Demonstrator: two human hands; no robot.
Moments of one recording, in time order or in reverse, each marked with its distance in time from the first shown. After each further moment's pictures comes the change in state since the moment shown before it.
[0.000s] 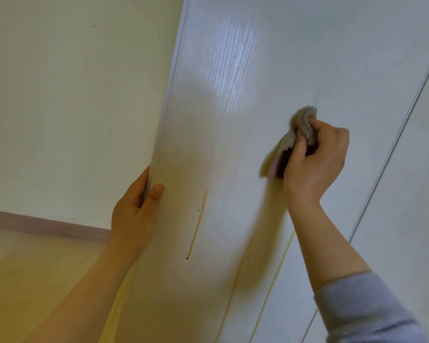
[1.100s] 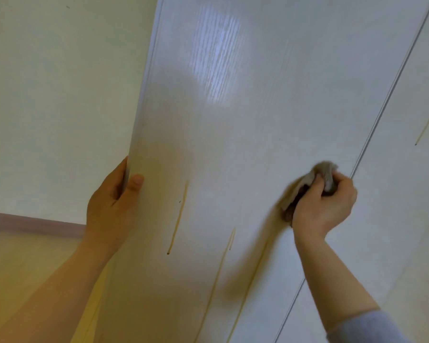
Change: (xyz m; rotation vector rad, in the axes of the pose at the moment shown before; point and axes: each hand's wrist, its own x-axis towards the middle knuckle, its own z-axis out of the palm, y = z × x) left_hand -0.002 0.004 0.003 0.026 0.019 0.007; right_hand -0.032 0.061 -0.052 -0.101 0.132 0.396
